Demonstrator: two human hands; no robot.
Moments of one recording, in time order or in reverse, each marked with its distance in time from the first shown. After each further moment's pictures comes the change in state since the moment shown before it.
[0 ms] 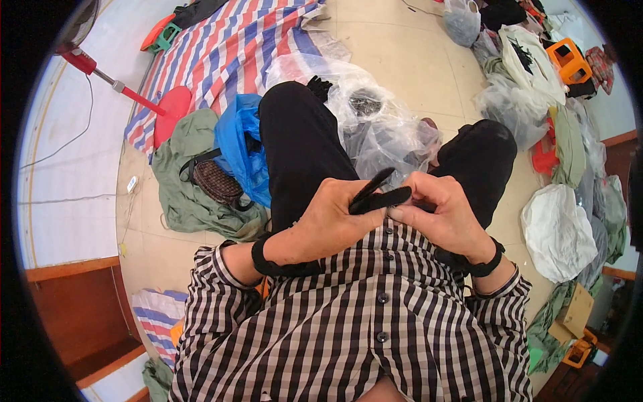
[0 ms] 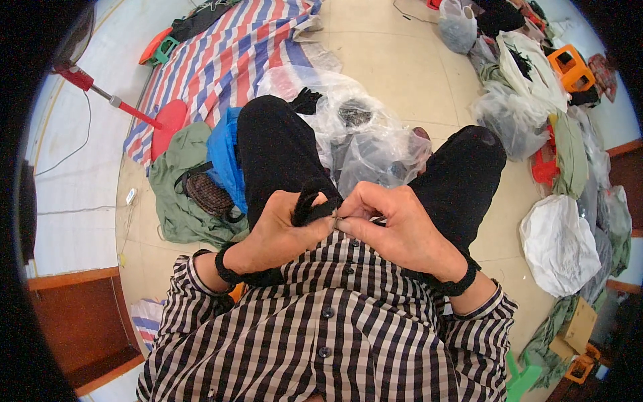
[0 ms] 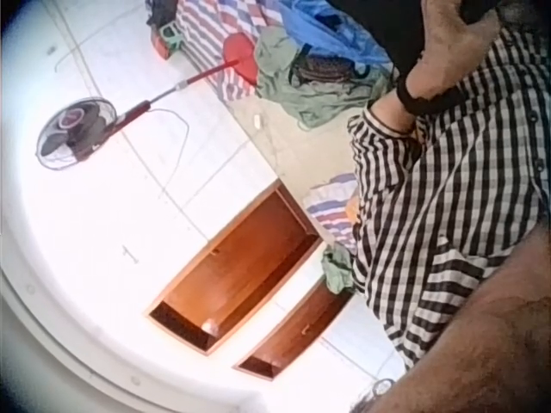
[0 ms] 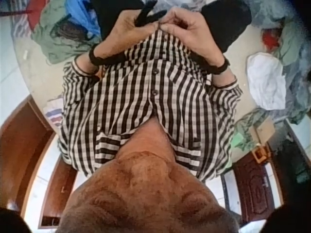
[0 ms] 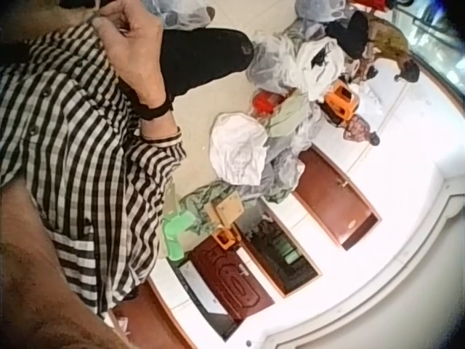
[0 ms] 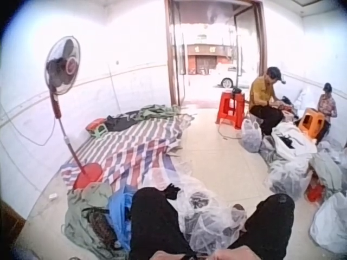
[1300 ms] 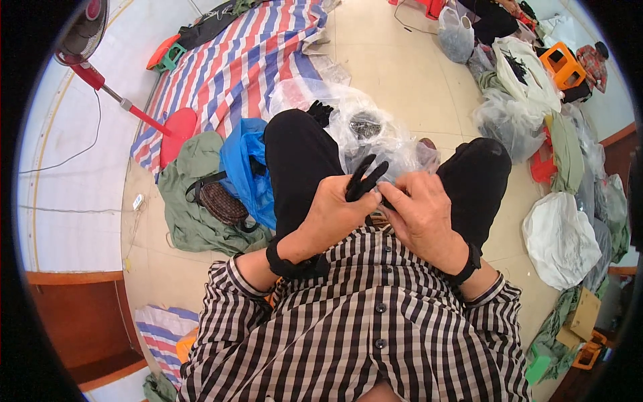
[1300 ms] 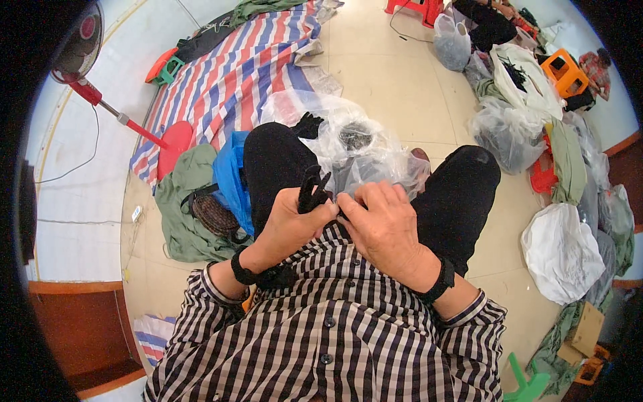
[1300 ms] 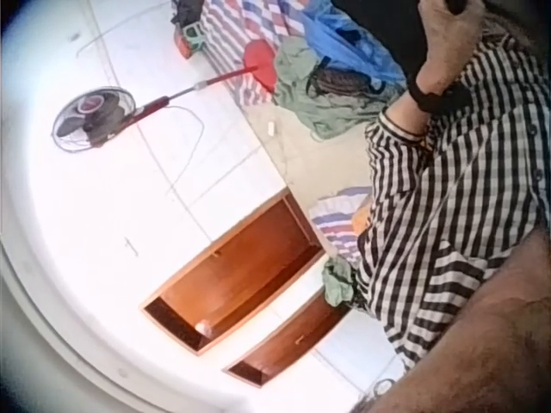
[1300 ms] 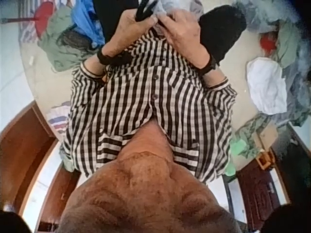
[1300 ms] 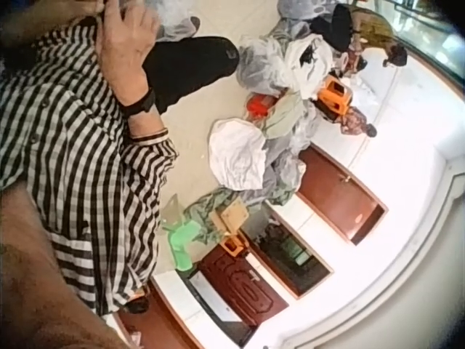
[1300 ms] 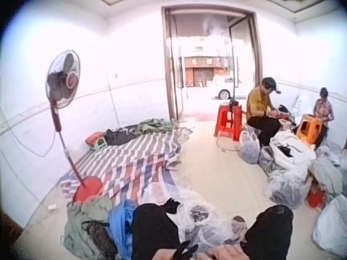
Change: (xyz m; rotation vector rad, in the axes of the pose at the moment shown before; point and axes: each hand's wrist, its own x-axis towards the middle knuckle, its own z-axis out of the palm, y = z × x) left_hand 0.027 -0.015 -0.007 -0.041 0.117 -0.062; right_hand 0.013 0.020 0.013 -1.006 0.331 -0.386
